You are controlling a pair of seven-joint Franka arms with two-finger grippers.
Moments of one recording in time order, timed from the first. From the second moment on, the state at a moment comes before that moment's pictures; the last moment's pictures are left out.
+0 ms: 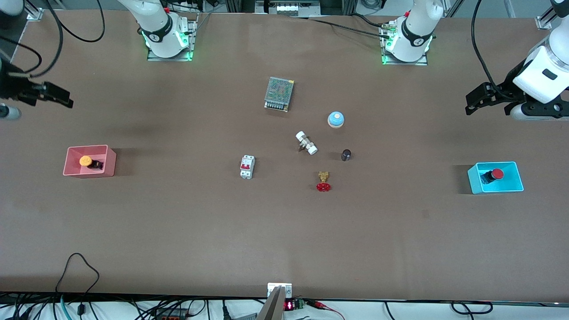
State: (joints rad) left arm -0.08 -0.04 0.01 -1.68 0.00 1.63 -0.08; right arm -0.06 0.00 -0.05 -1.75 -0.04 1.63 -0.07
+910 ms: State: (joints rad) left arm -0.08 -0.04 0.01 -1.68 0.00 1.61 -0.08; right arm -0.16 0.40 -0.05 -1.75 -0.14 2.00 -0.24
